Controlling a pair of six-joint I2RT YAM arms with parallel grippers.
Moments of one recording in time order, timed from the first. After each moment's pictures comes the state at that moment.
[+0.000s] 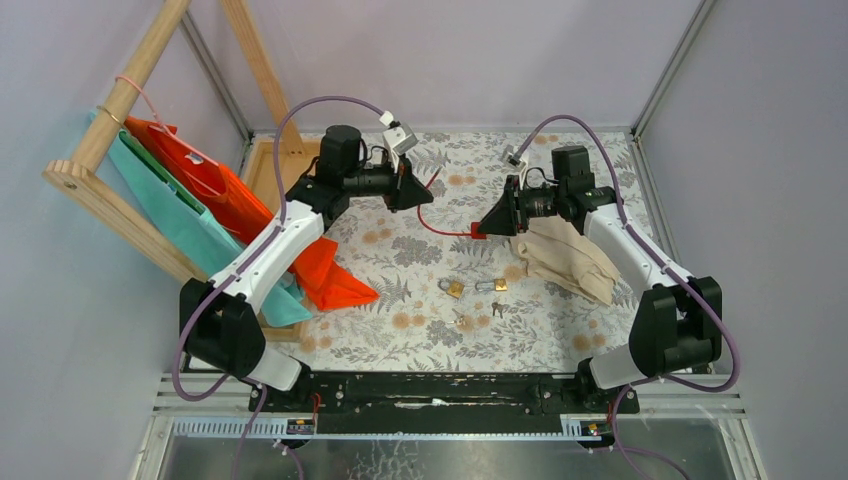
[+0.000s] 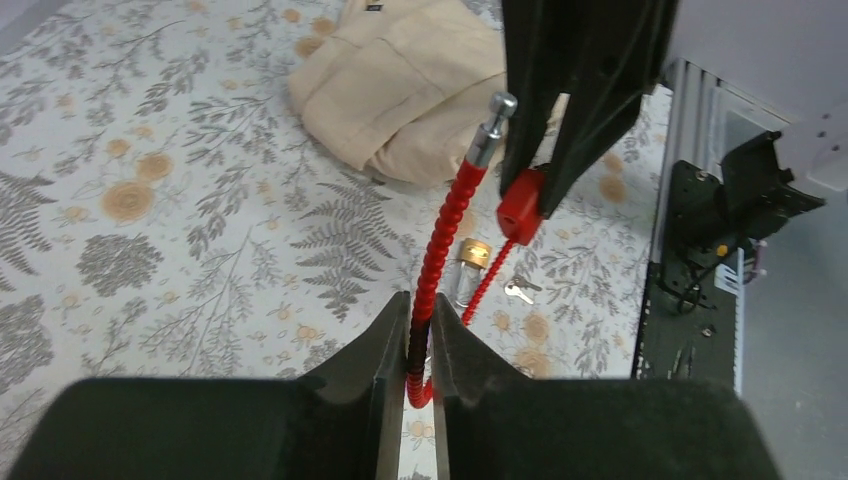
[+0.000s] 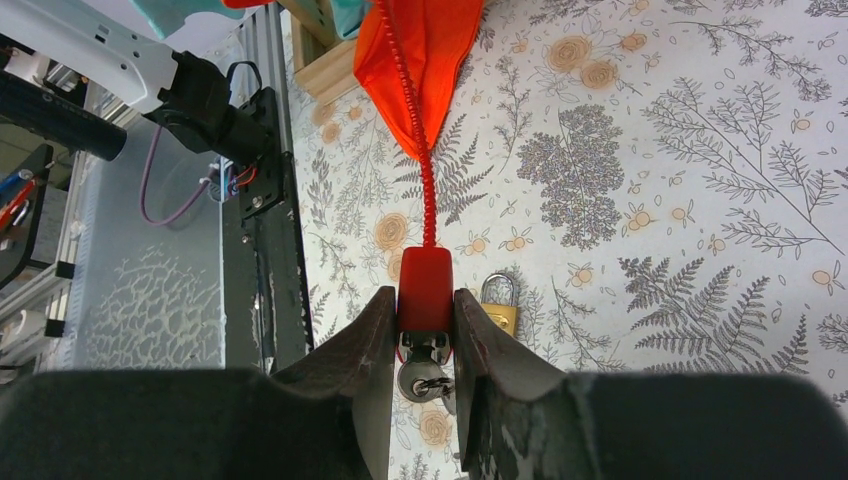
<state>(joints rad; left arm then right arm) -0.38 1.49 1.29 -0.20 0.84 0.04 0.23 1.47 1.14 -0.42 -1.14 -0.20</state>
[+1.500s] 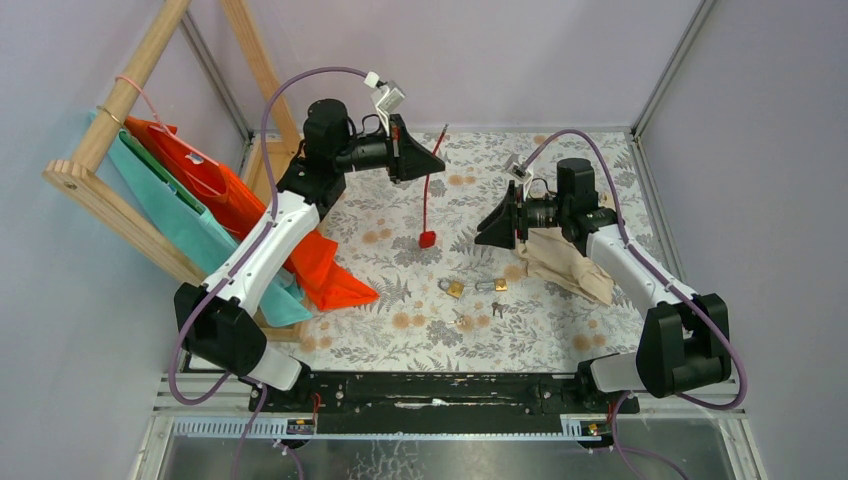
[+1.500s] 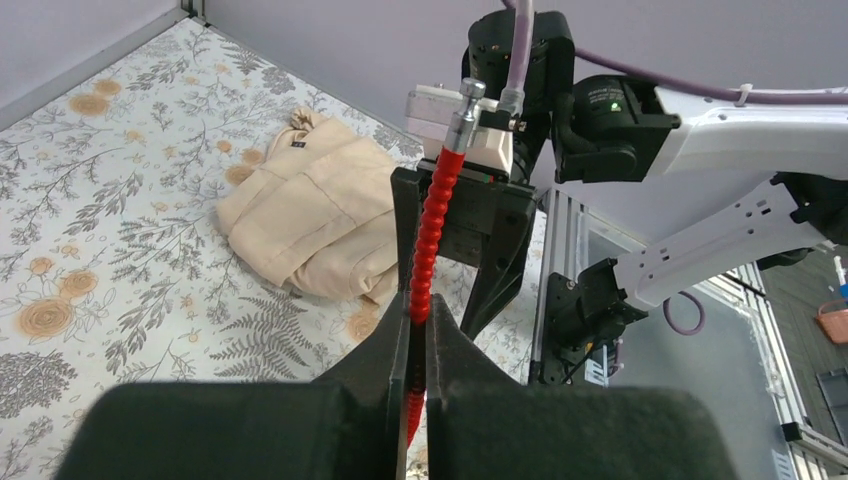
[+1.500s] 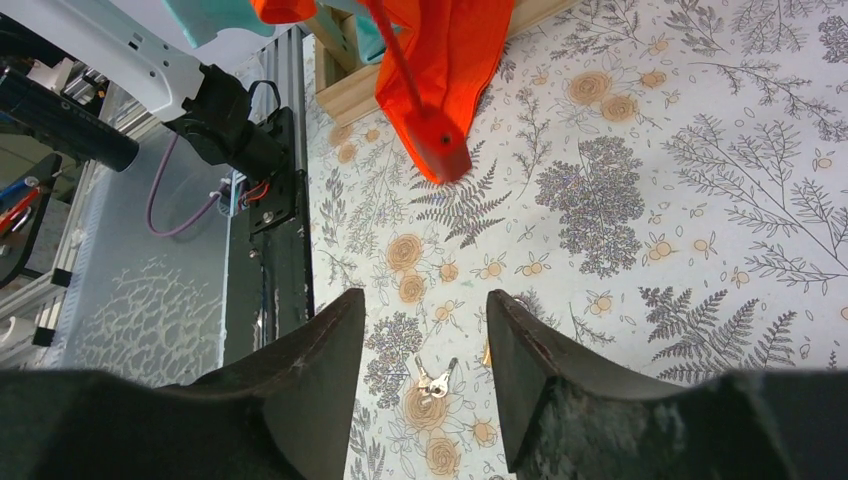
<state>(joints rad) -0.38 1.50 1.45 -0.01 0.94 -0.35 0.24 1.38 0.97 -0.15 -1.18 -0.07</state>
